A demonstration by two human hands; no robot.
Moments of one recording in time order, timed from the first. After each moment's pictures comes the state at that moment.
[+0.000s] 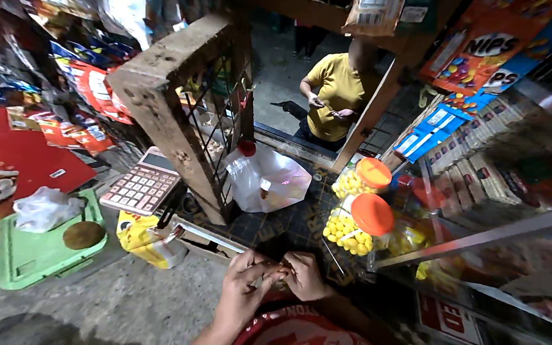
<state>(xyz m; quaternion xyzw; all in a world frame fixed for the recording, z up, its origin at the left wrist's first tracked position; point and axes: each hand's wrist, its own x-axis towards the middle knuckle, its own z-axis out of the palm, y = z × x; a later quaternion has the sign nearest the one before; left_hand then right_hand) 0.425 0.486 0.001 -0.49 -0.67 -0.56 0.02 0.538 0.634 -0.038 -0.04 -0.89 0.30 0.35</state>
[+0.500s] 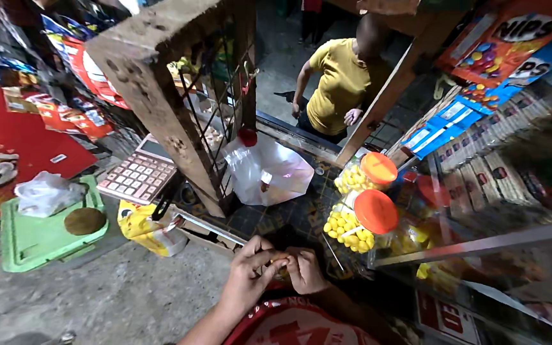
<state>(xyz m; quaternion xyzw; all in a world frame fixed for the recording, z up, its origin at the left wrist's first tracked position) 0.420 0.501 0.004 -0.50 -0.64 -0.59 -0.04 0.537 0.636 -0.043 -0.03 -0.86 0.34 0.39</state>
